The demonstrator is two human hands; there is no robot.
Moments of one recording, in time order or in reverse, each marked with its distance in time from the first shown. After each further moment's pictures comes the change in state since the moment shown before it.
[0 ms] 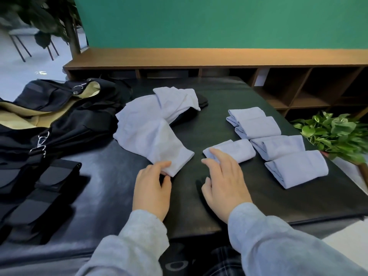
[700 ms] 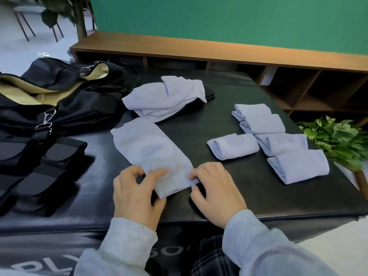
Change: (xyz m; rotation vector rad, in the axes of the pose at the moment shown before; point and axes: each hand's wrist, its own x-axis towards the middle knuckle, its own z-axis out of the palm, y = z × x) left_hand -0.048 -0.026 -0.018 0.212 0.242 0.244; right_hand -0.019 -0.016 -0.005 0.119 -0.326 -0.055
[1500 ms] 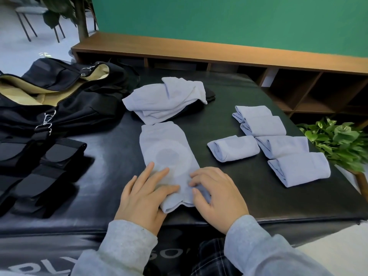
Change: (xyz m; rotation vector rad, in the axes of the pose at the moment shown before) left_hand -0.002 -0.016 0.008 0.046 -0.205 0.254; right_hand -0.005 0.001 -0.004 0.161 0.045 -0.012
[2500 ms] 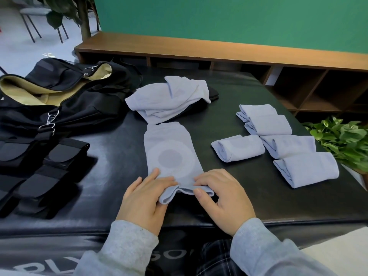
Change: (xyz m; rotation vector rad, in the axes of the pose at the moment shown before) left_hand -0.001 0.001 -0.005 -0.158 -0.017 -0.142; right_hand -0.001 -0.001 -0.004 0.087 0.014 0.010
